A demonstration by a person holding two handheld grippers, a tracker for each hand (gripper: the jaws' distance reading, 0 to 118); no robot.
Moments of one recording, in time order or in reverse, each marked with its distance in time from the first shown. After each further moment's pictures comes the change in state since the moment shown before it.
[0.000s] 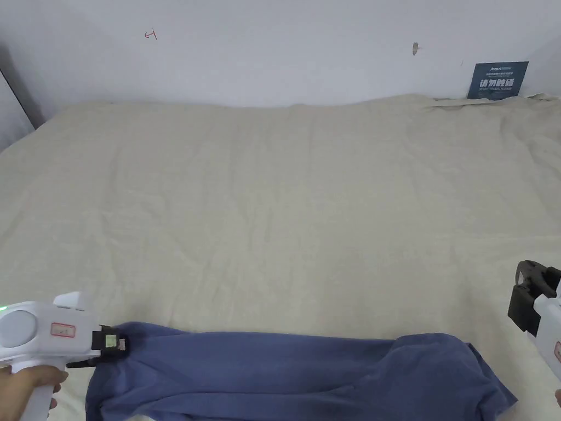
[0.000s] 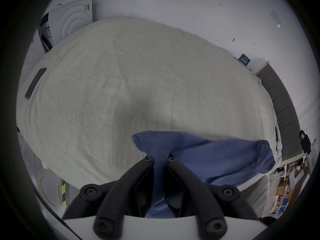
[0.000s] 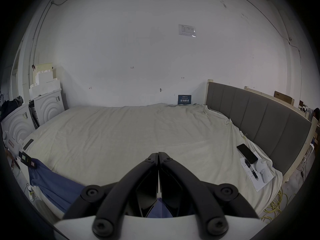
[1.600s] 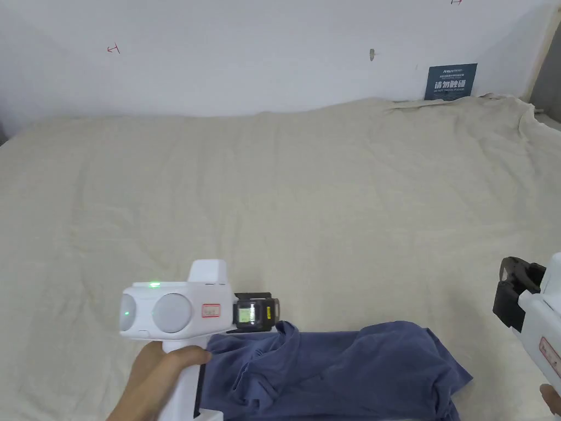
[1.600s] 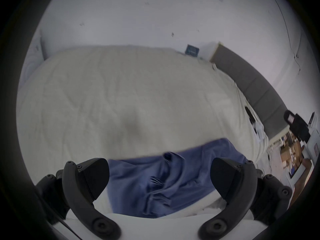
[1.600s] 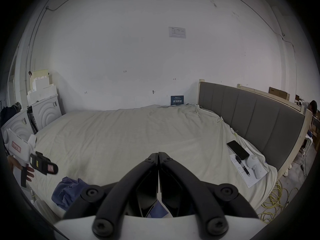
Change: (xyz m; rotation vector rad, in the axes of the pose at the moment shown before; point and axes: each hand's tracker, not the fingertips) left arm 0.228 -0.034 0.012 0.190 -0.214 -0.264; right arm 0.039 -0.013 0.026 0.016 -0.031 -0.041
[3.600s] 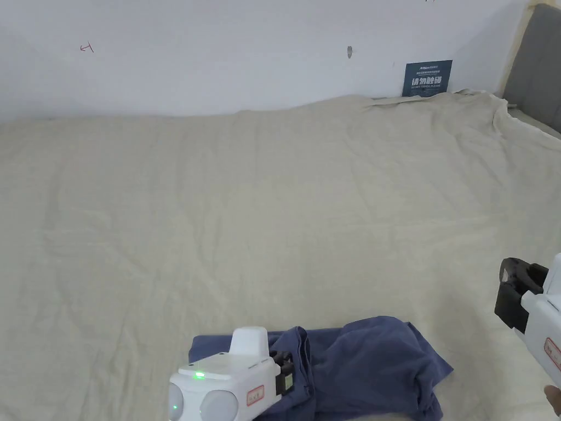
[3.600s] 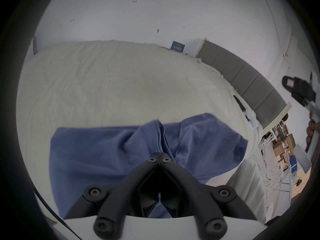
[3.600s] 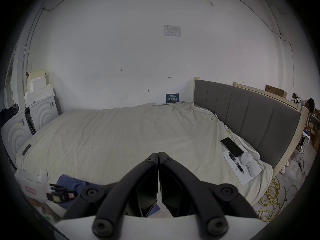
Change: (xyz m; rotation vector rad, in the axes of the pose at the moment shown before) left arm 0.046 -0.097 -0.057 0.003 -0.149 -0.046; right arm 0.018 -0.001 0.014 -0.017 -0.031 -0.014
